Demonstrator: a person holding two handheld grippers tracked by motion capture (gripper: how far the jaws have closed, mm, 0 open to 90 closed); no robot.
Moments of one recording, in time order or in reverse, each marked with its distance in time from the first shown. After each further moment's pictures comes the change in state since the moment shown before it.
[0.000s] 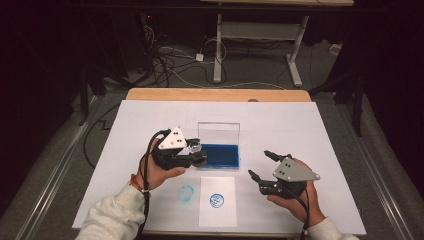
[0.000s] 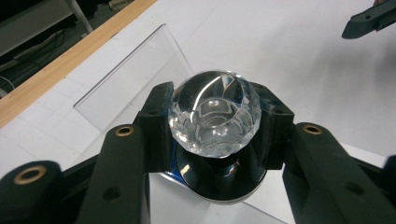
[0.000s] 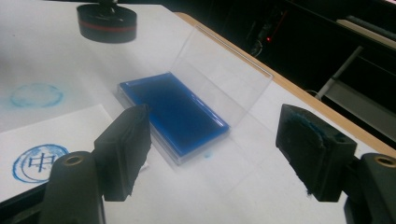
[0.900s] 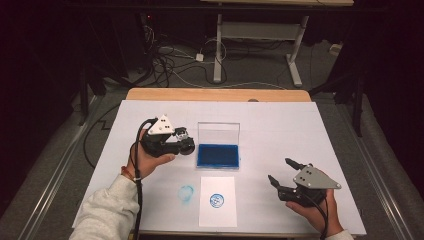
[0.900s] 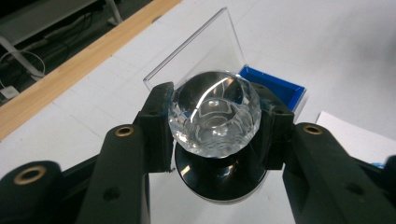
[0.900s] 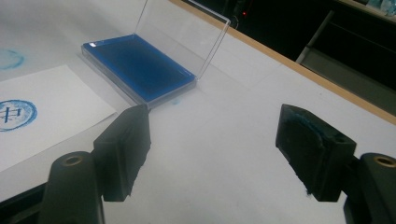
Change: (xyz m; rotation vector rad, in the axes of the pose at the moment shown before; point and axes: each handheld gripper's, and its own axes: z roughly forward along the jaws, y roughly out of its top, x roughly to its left) left arm 0.042 -0.008 -0.006 0.040 0.074 -0.067; right arm -0.015 -0.036 -0.029 0.073 -0.086 0.075
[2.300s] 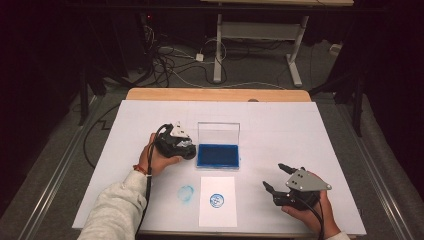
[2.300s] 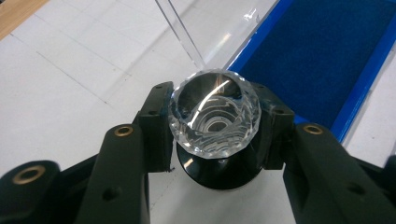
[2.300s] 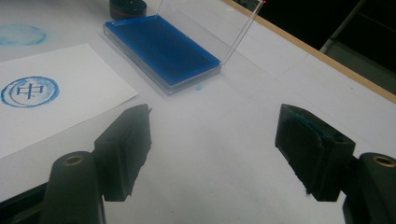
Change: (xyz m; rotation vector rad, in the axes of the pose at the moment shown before) left arm 0.015 -0.031 0.069 0.215 0.026 0.000; right arm 0.011 -0.005 0.009 0.048 0.068 -0.039
